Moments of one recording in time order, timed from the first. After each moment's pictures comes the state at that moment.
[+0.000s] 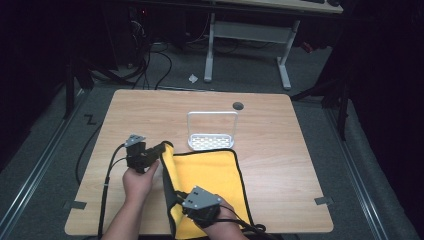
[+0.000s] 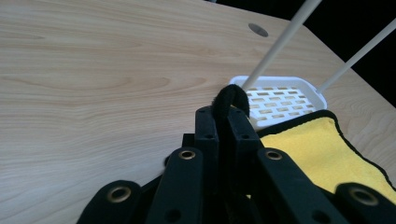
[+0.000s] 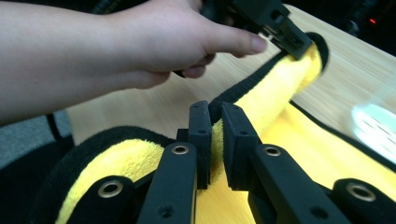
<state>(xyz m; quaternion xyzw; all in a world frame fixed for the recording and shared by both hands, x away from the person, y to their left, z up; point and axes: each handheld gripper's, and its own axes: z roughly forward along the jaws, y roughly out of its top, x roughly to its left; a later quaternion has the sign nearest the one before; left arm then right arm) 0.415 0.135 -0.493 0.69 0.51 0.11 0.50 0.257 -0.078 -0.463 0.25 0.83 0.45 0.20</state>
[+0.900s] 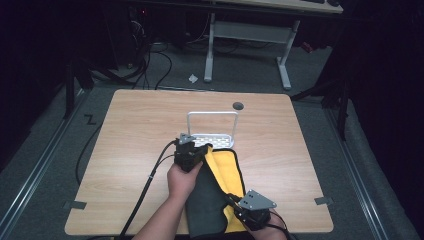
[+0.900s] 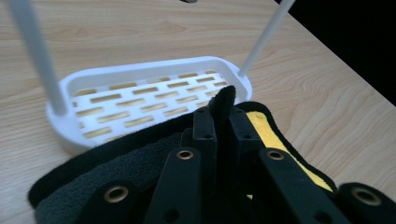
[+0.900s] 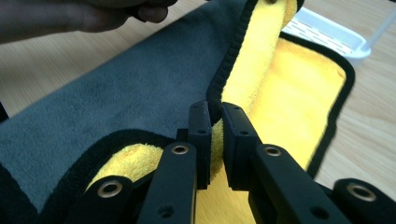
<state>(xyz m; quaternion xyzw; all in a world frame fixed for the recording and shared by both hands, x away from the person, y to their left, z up) 0.421 0.012 -0.496 0.74 0.47 0.09 0.48 0.246 -0.197 -0.496 0.34 0.82 0.40 0.23</state>
